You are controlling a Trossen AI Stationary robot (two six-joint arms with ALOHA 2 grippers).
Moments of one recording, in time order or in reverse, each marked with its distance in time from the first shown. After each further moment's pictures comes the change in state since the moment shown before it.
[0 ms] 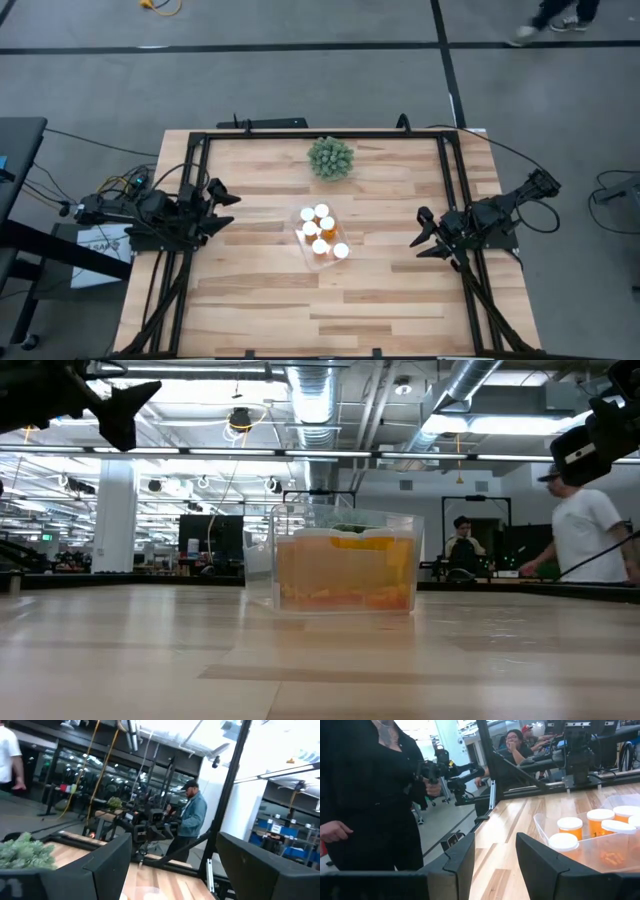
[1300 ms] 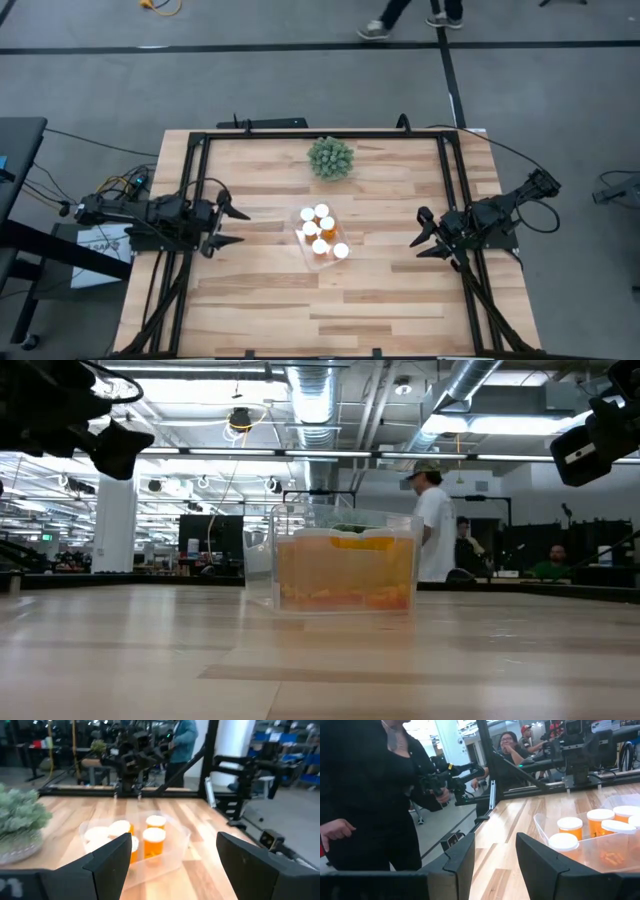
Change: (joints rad) left arm 0.000 0.003 0.001 -0.365 0.154 0.185; right arm 0.000 0.000 0.000 0.000 0.000 0.000
